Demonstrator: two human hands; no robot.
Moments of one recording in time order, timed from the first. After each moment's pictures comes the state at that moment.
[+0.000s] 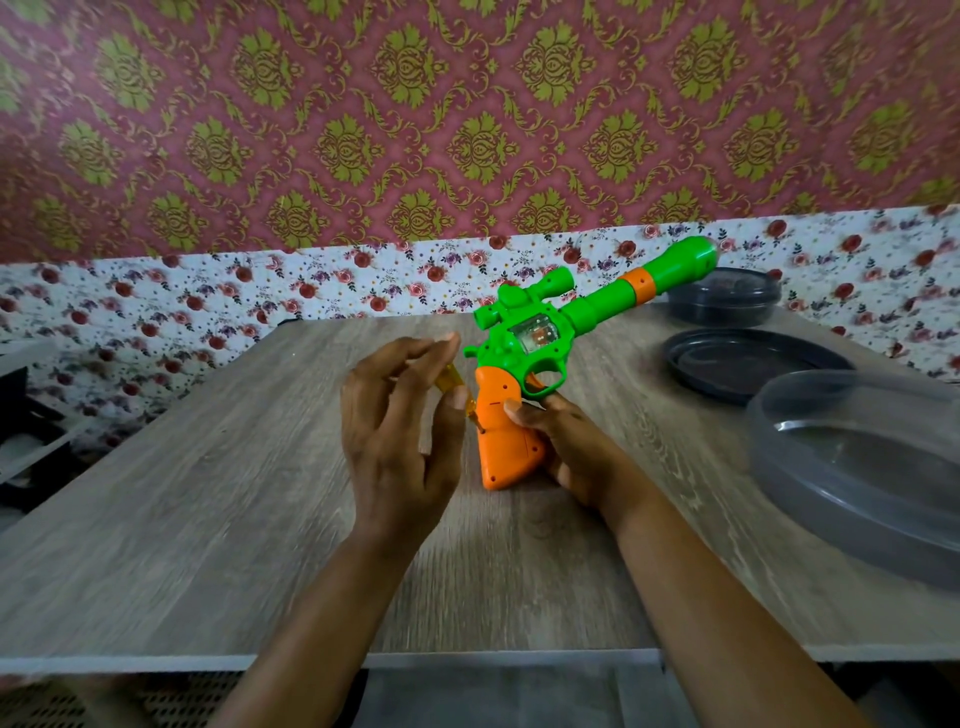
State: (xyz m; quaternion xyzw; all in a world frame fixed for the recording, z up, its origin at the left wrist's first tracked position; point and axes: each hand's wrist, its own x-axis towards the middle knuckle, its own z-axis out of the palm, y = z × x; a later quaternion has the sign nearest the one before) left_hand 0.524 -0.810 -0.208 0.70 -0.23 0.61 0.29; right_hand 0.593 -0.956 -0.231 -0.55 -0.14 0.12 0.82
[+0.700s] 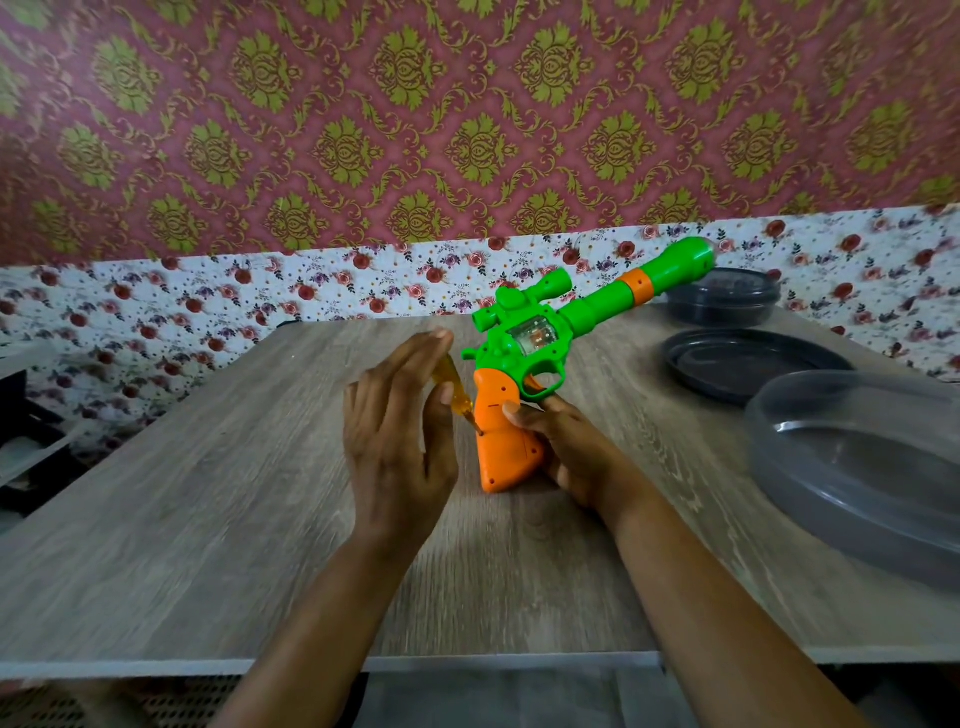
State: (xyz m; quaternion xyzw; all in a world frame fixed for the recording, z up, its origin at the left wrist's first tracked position) left_hand 0.525 -0.811 -0.209 0.72 -0.21 0.61 0.26; right_hand 0.594 -0.955 -0.230 -0.56 -0.13 0.12 0.81
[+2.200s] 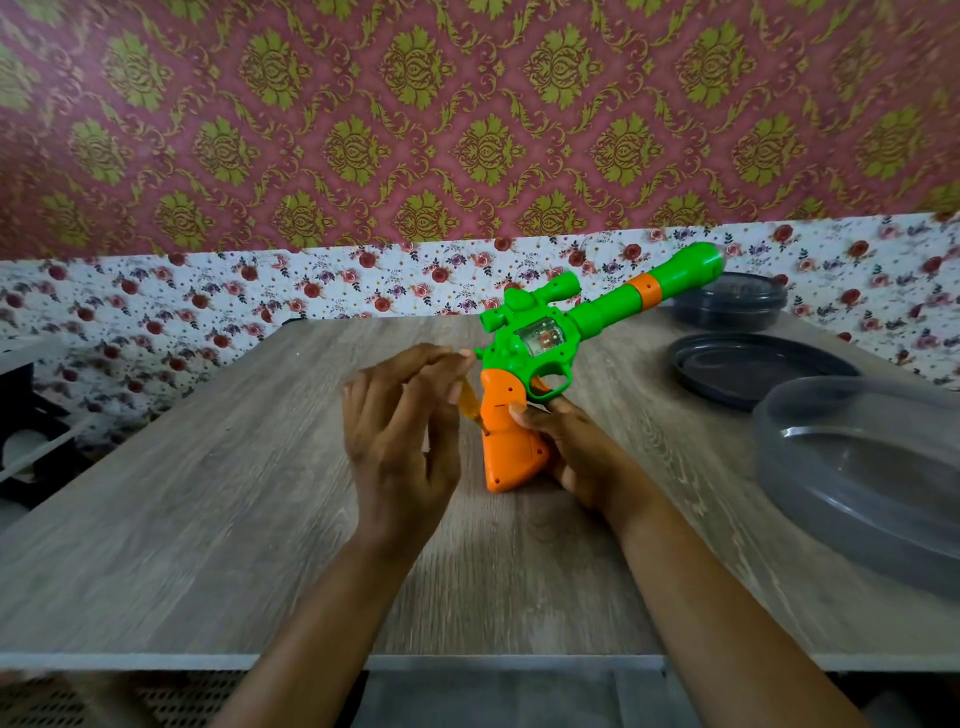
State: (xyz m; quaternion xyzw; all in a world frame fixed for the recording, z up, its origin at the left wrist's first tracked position) left_hand 0.525 -0.809 -0.207 0.70 -0.23 0.63 0.25; right_hand 0.594 -0.955 -0.231 -0.56 -0.13 0.12 0.81
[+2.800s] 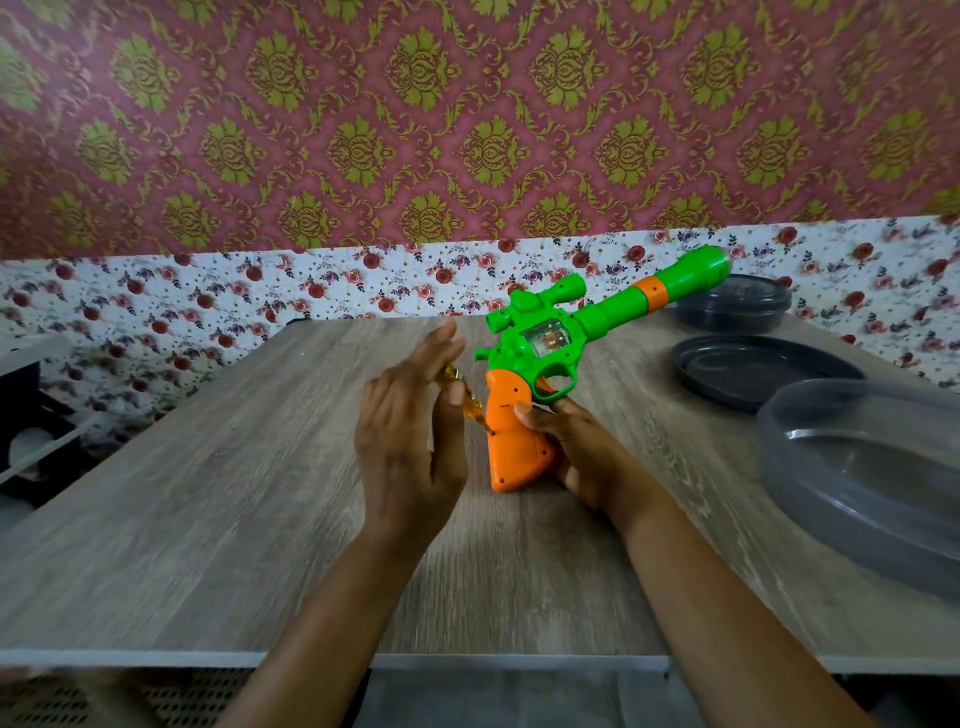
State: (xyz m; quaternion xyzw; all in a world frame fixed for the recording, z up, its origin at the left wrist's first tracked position) left_hand 0.521 -0.813 -0.204 0.71 -0.22 0.59 0.31; right_hand 0.592 -0.955 -0.229 -0.56 -0.12 0.11 0.81
